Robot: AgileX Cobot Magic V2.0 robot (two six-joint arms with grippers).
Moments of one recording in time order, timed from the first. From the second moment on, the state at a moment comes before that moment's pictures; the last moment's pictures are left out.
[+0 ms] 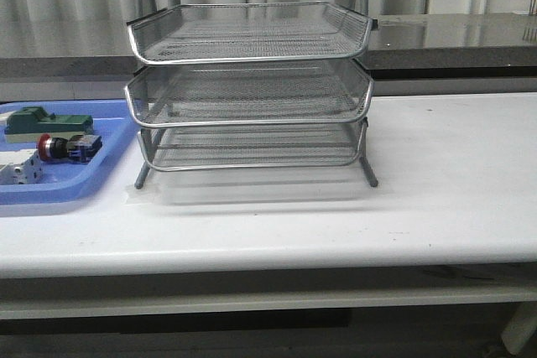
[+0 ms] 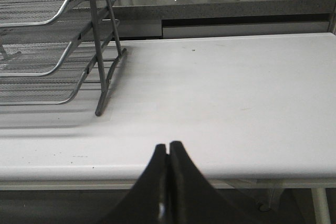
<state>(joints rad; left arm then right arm) 0.01 0.00 0.00 0.03 0.02 -0.07 0.06 -0.01 0.03 0.03 0.17 0.01</state>
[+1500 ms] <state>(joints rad) 0.01 0.00 0.00 0.03 0.02 -0.07 0.06 0.07 -0.26 0.08 0.28 0.01</state>
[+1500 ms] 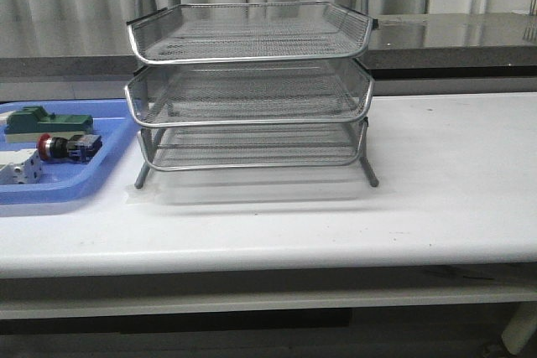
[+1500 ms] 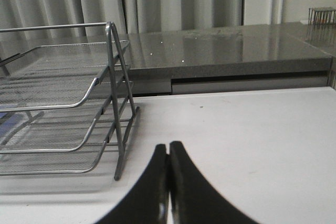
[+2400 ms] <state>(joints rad) 0.01 0.00 0.00 0.03 0.02 -0.07 0.06 0.69 -0.65 0.28 0.66 0.01</state>
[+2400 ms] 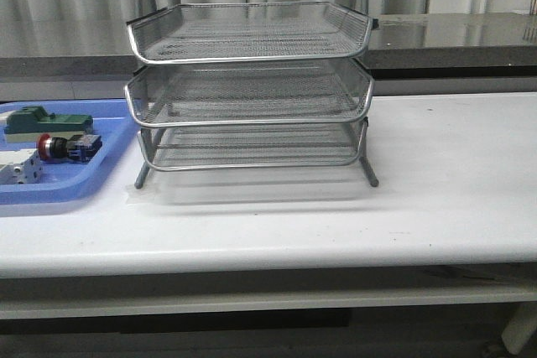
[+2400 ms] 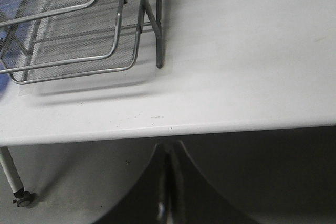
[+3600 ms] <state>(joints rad) 0.01 0.00 0.00 0.03 0.02 -0.07 0.07 1.39 -0.73 1.41 0.50 -0.82</state>
